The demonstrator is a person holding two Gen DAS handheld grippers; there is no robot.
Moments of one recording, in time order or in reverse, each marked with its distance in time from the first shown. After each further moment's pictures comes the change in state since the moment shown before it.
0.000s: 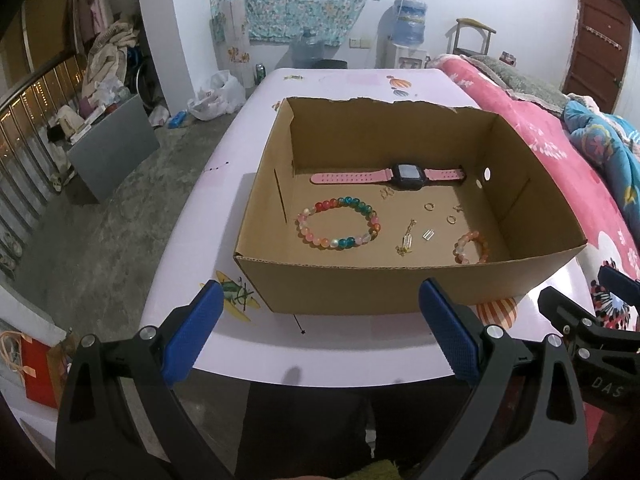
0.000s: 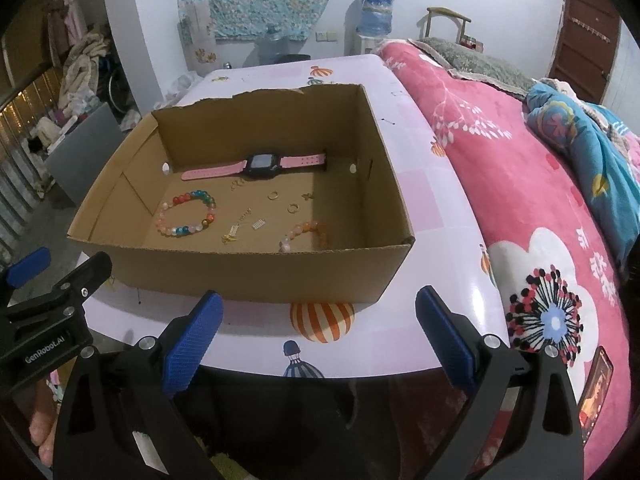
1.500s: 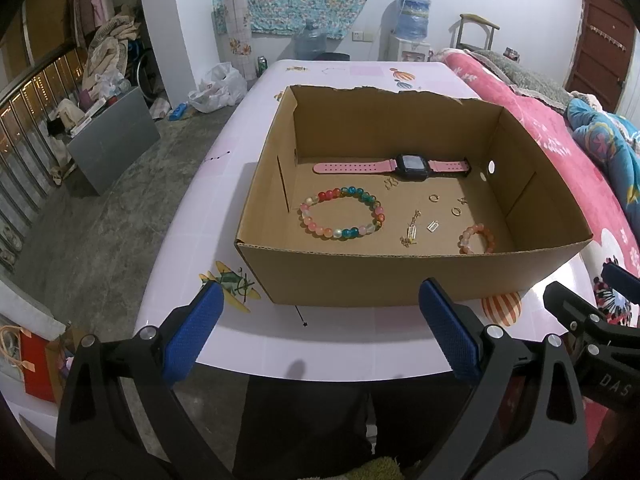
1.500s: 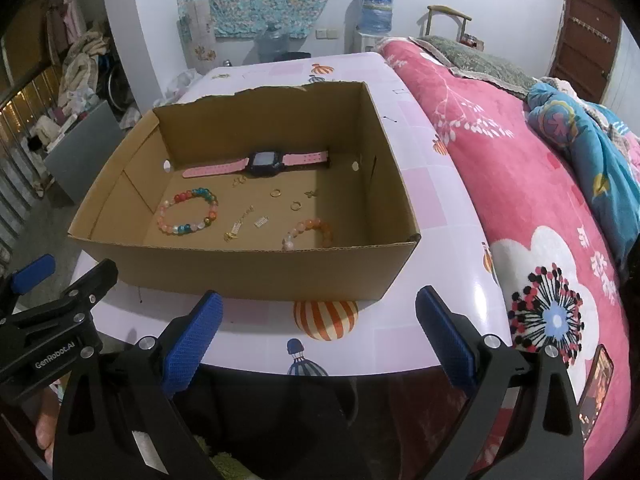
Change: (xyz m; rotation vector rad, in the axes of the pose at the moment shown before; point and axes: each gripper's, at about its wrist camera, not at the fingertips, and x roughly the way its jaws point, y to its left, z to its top) left arm 0.005 0.002 -0.004 -0.009 0.026 0.003; right arm 0.001 0.002 -0.002 0.002 0.009 0.003
